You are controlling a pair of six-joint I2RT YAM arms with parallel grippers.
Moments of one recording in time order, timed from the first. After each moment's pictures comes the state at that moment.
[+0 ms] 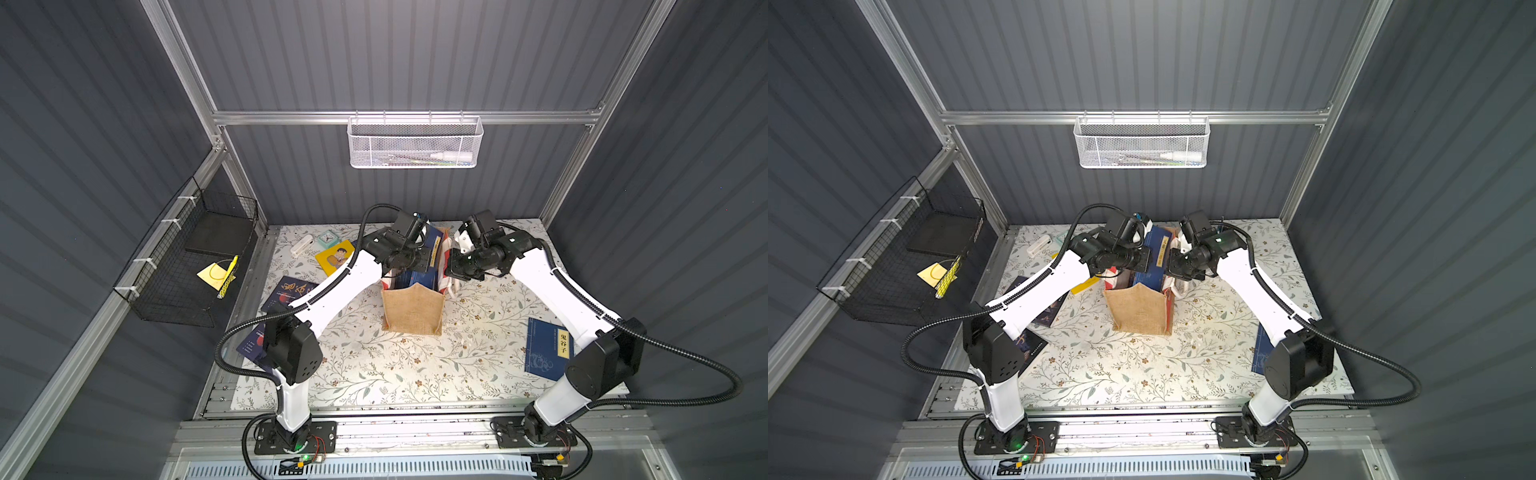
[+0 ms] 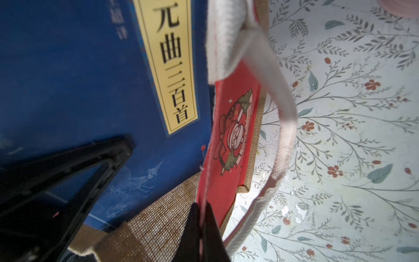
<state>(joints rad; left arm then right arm) -0.74 1.89 1.88 -0.79 0.07 -0.32 0.45 1.63 1.62 -1.00 -0.22 0.56</state>
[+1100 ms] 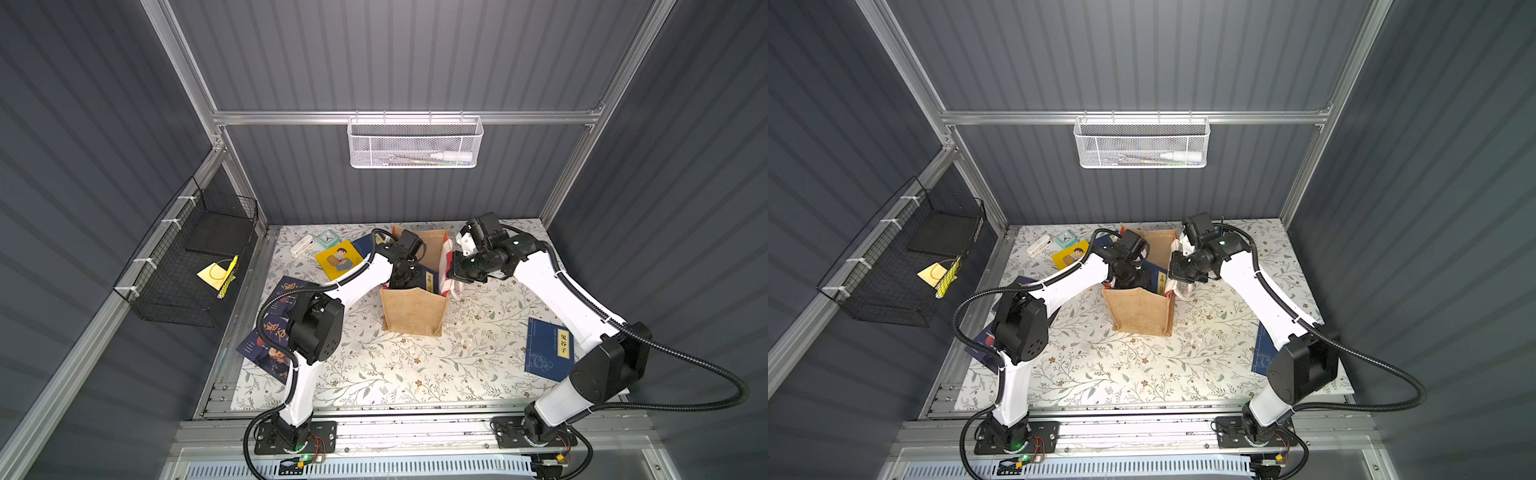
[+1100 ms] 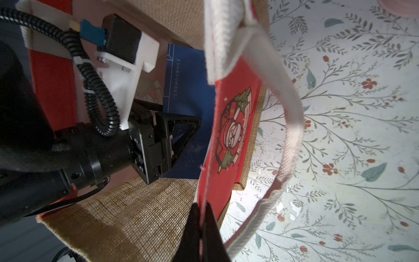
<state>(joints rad) -0.68 2.09 1.81 -0.85 0.10 -0.46 0.44 1.60 1.58 -1.00 -0.24 0.52</state>
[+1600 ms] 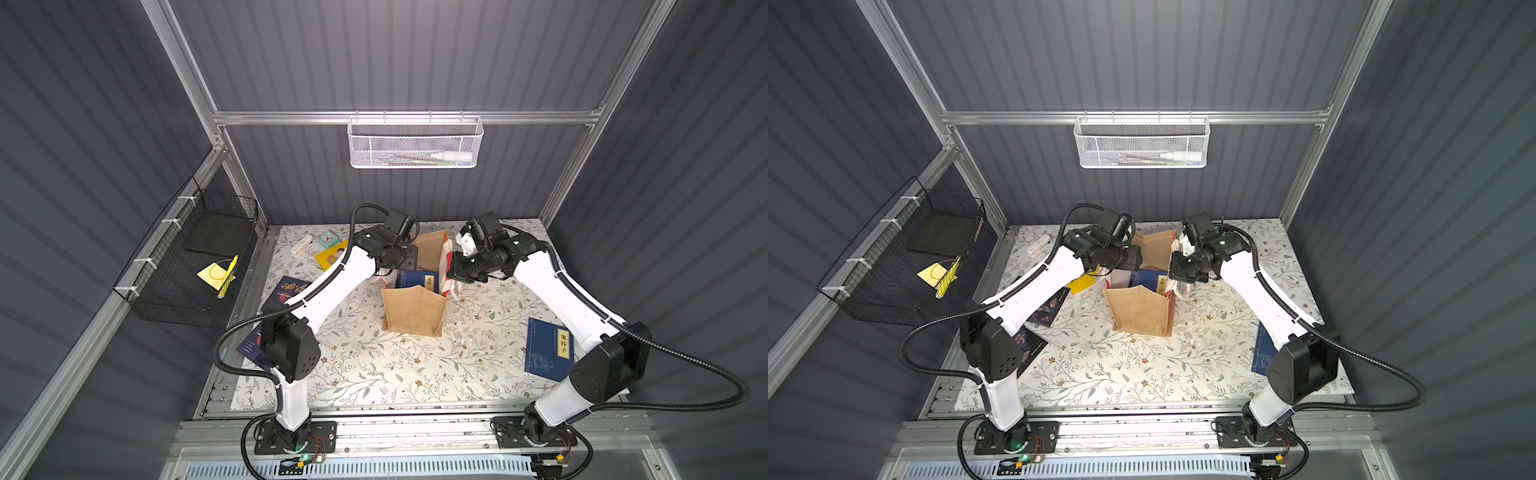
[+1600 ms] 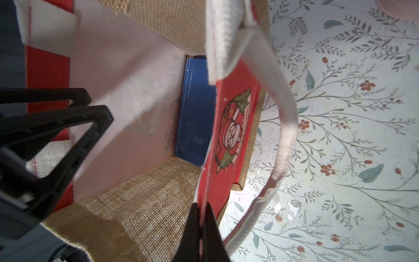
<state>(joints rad) -0.68 1.87 1.88 -0.89 -0.04 -0.38 0.43 1.60 1.58 -1.01 -0.24 0.50</state>
